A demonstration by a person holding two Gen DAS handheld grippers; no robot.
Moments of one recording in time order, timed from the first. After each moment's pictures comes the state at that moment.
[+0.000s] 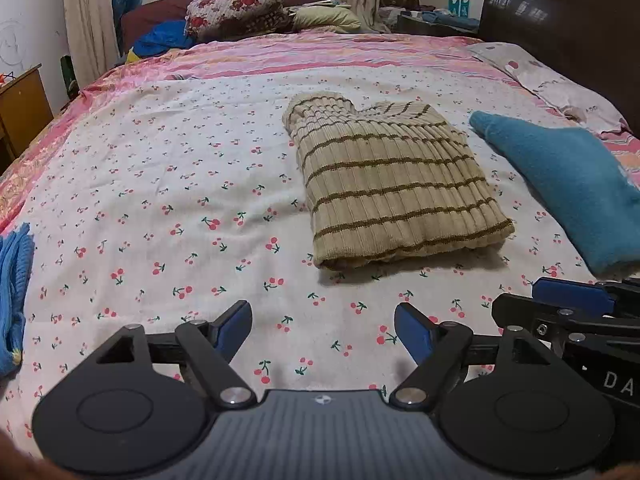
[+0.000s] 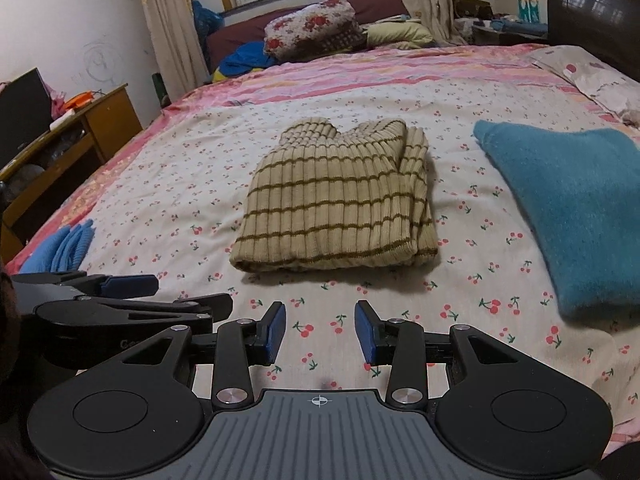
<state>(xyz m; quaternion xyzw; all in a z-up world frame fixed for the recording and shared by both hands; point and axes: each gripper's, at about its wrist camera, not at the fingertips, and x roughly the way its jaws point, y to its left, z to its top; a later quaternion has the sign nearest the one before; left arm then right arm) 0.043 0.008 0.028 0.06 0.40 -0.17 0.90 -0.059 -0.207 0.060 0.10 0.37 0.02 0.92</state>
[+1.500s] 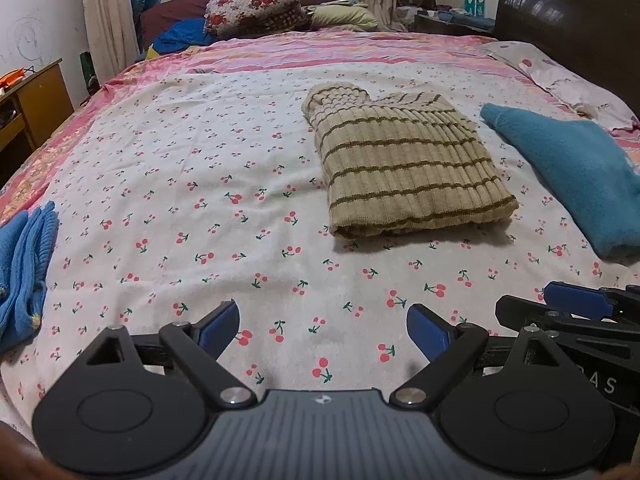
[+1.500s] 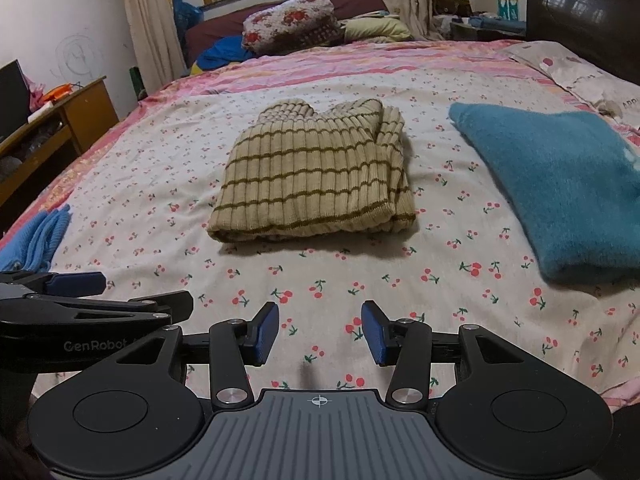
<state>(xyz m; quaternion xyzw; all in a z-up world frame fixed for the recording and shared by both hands) 0.016 0.017 0.024 0.06 0.40 -0.14 0.90 -0.077 -0.200 0.041 0.08 0.38 -0.02 0.92</state>
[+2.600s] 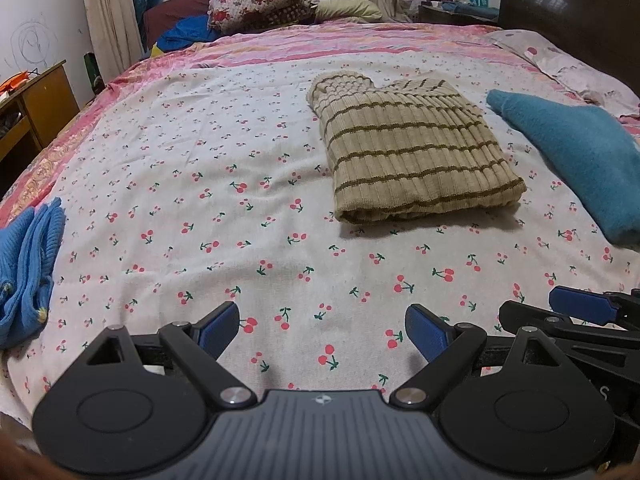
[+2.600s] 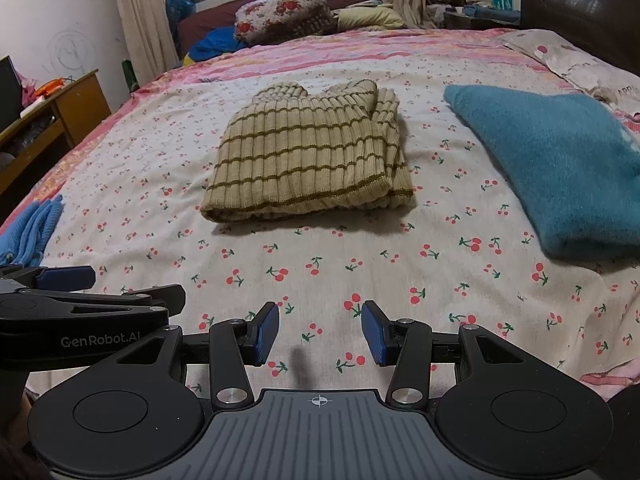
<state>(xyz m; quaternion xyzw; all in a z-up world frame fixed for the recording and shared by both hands) 0.013 0.014 0.017 0.08 0.41 -0.13 0.90 -0.081 -0.197 0.031 0.09 0.39 -0.03 0.91</state>
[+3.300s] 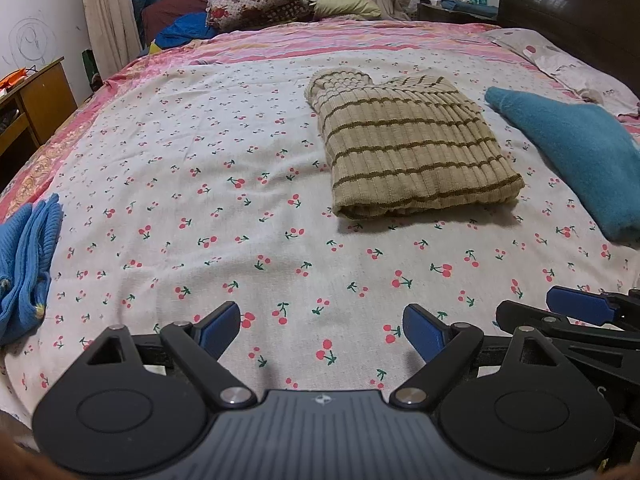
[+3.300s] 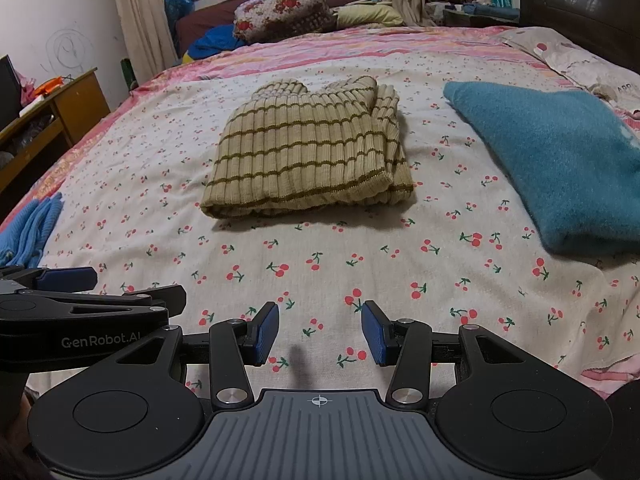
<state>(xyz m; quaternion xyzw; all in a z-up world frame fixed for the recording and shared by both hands) 0.011 0.015 0.015 0.08 0.41 -0.13 0.90 -0.081 -0.196 0.029 0.09 0.40 -0.03 0.91</state>
